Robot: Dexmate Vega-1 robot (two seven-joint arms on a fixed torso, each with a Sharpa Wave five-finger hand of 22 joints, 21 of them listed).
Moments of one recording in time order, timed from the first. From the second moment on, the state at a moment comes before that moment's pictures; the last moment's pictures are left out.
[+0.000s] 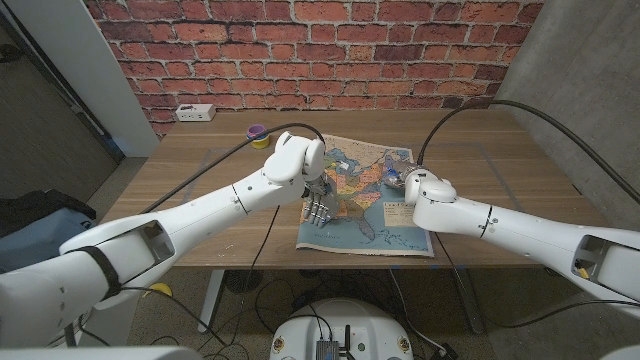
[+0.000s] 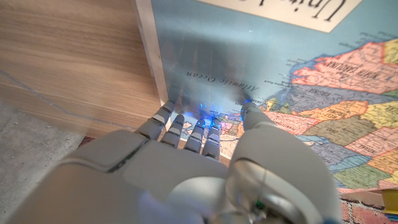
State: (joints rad) left arm 0.36 0.55 1.06 -1.83 0.87 0.61 -1.26; left_hand 0.66 0.15 0.76 -0.15 0.30 0.99 0.08 0.23 0.34 0.90 0.00 0.36 0.47 0.87 -0.07 0.40 0.27 0.57 0.07 0.93 0.17; right arm -0.42 -0.74 -1.16 -1.87 -0.30 -1.13 0.09; right_hand 0.59 0.18 0.37 -0.06 0.17 0.24 -0.13 0.19 0.19 0.11 -0.11 0.19 0.19 0.04 -0.03 0.21 0.19 0.22 0.00 0.19 0.17
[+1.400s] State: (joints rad) left arm 0.87 0.79 0.60 -2.05 0.33 0.17 -0.08; left_hand 0.55 0.15 0.66 -0.13 0.26 0.71 0.05 0.18 0.20 0.67 0.04 0.24 0.41 0.60 -0.01 0.30 0.23 0.30 0.15 0.79 0.17; right arm -0.55 -0.77 -0.97 -1.95 -0.21 -0.99 -0.04; right_hand 0.43 0.14 0.29 0.03 0.17 0.20 -0.13 0.19 0.19 0.10 -0.09 0.19 0.19 0.04 -0.03 0.21 0.20 0.21 0.02 0.19 0.17
